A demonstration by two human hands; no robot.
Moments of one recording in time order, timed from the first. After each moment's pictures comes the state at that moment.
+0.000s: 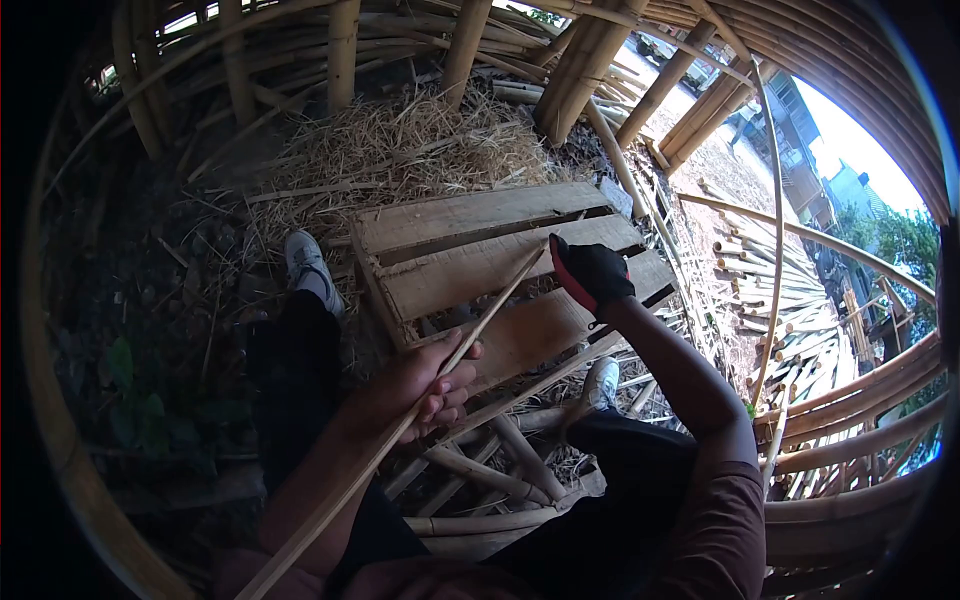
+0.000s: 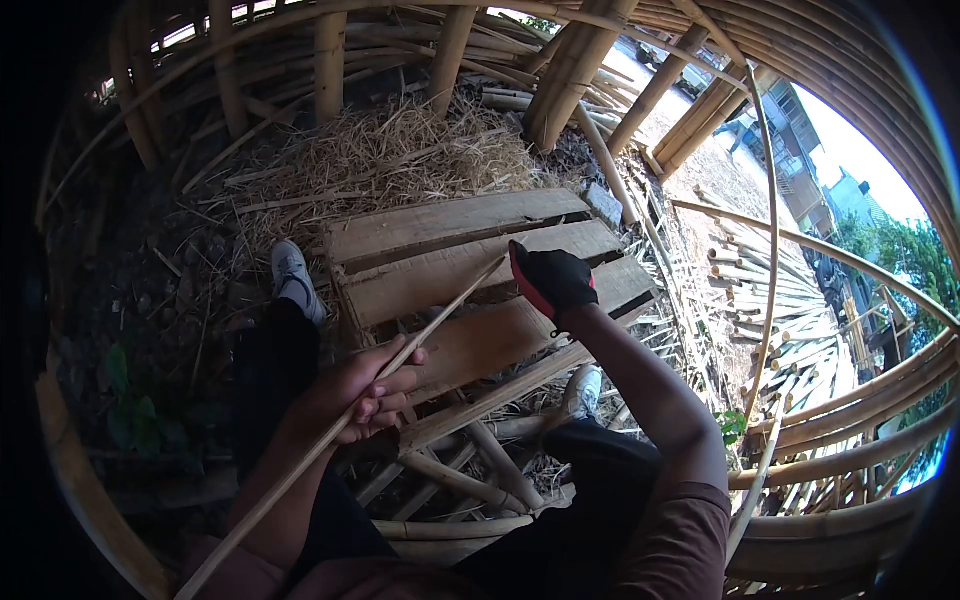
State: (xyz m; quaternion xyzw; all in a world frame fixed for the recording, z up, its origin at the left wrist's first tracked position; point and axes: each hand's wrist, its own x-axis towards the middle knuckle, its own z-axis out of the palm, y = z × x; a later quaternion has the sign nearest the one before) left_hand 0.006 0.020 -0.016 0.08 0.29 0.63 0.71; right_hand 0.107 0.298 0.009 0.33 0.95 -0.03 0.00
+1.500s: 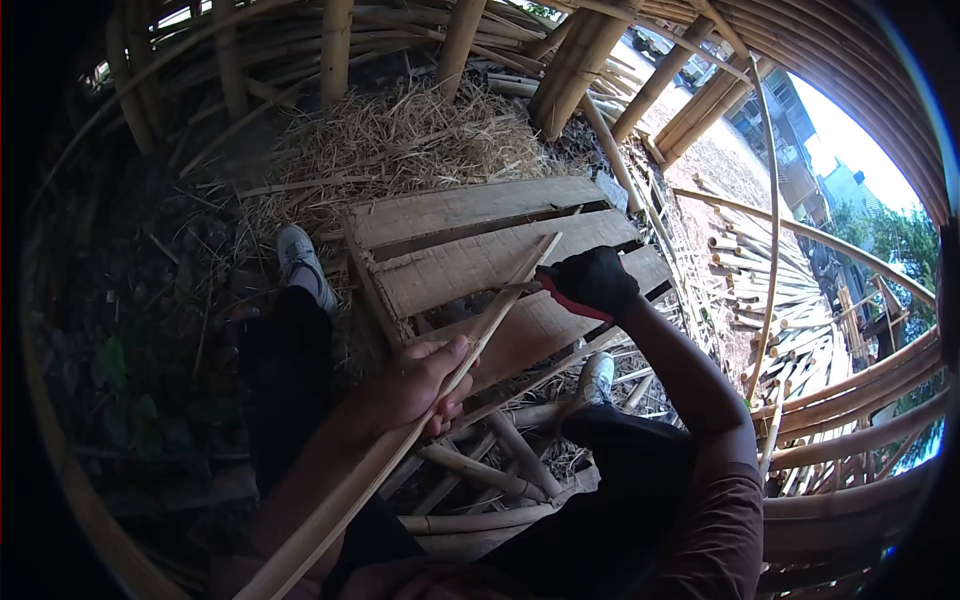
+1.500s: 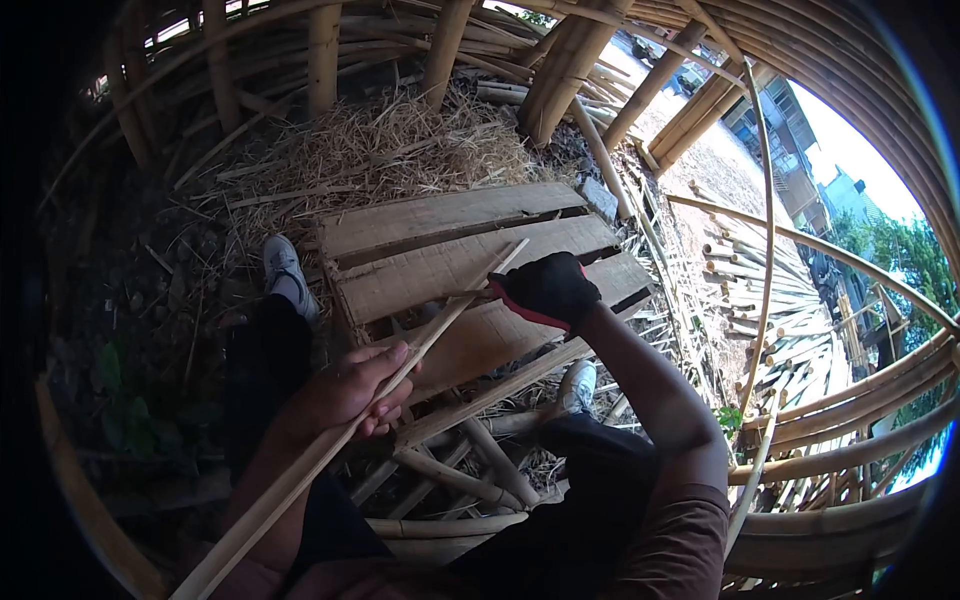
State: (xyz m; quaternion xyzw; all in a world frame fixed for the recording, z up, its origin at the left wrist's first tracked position) left_hand 0.006 0.018 -0.006 0.19 0.43 0.57 0.67; right_hand 0.126 0.322 -0.011 0.02 0.99 0.12 -0.07
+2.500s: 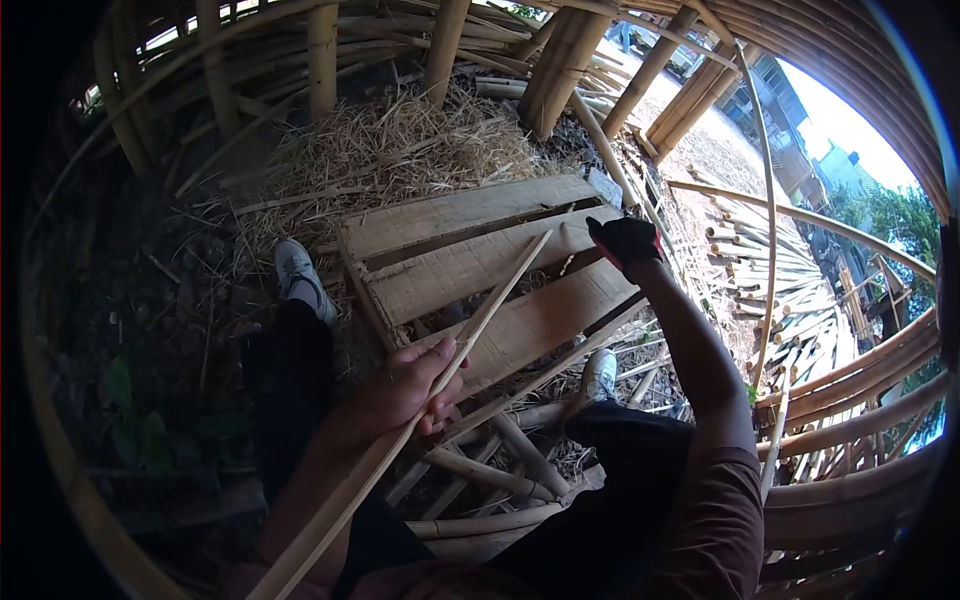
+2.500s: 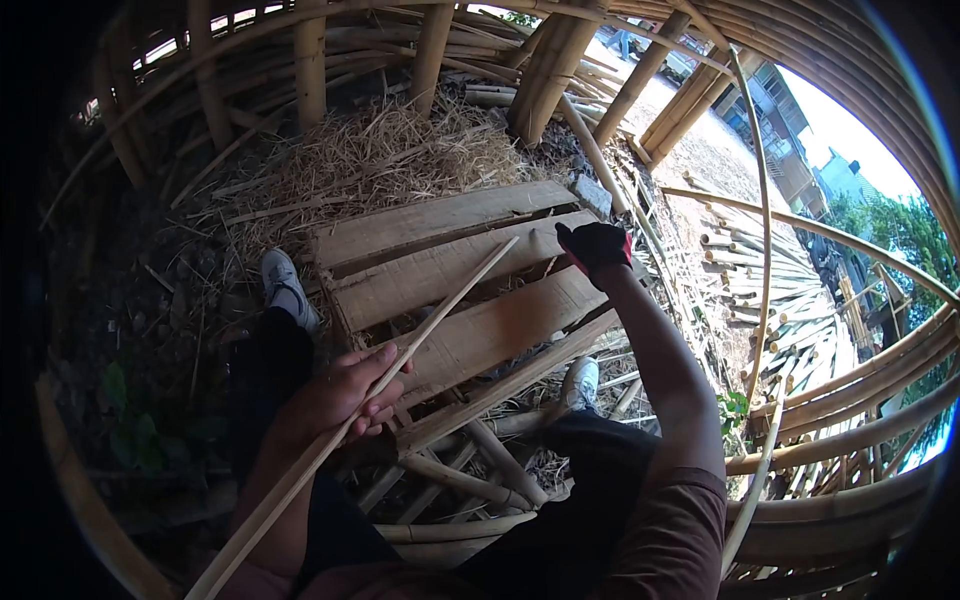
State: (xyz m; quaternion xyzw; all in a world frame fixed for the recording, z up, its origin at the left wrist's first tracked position) left_hand 0.004 0.017 -0.003 0.19 0.47 0.56 0.66; right_hand 0.132 0.409 -0.004 0.39 0.90 0.20 0.06
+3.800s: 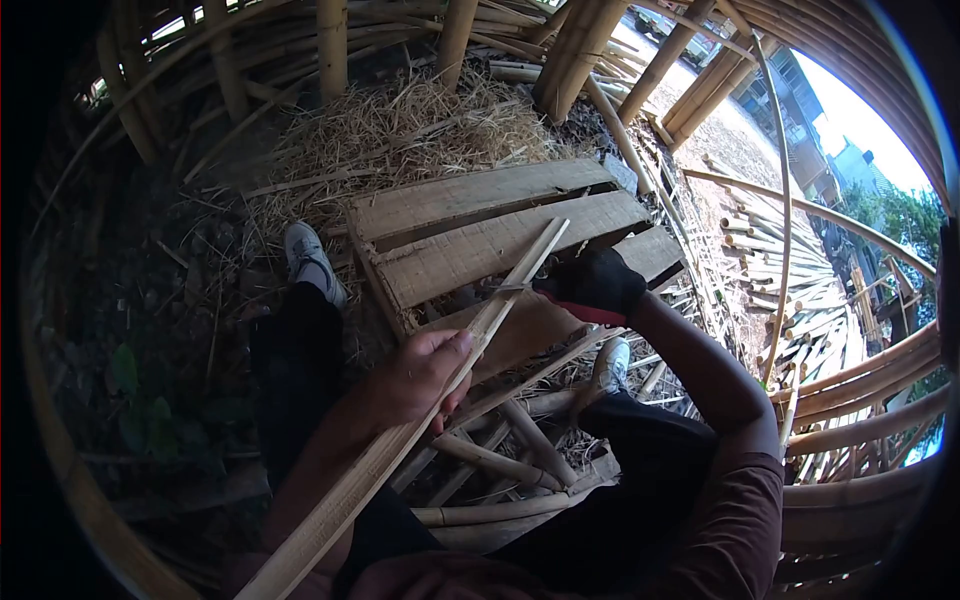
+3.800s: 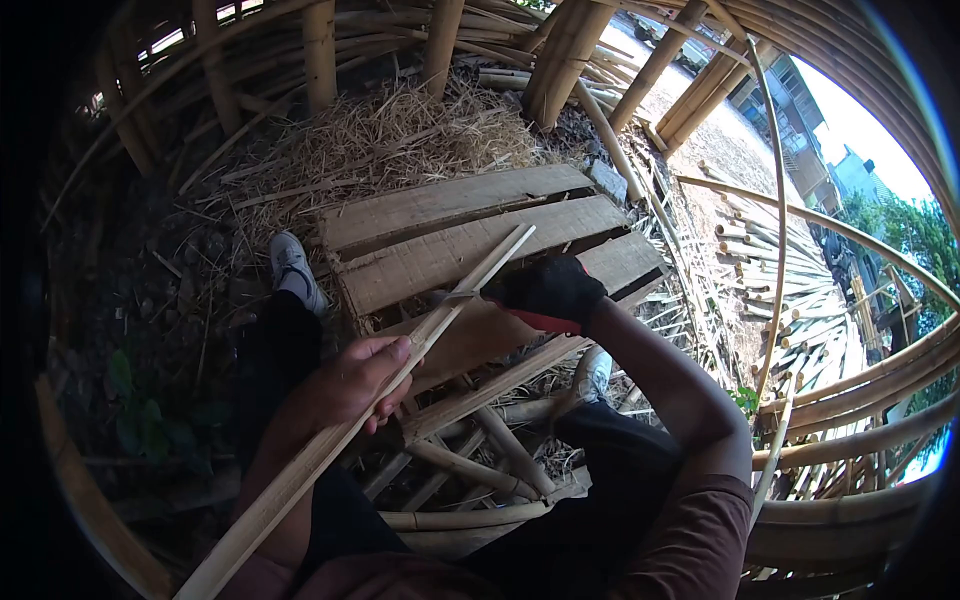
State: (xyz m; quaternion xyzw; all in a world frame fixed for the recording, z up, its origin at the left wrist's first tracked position) left_hand 0.005 0.017 -0.005 0.29 0.56 0.50 0.60; right_hand 0.137 0.307 -0.013 -0.06 1.00 0.03 -0.04
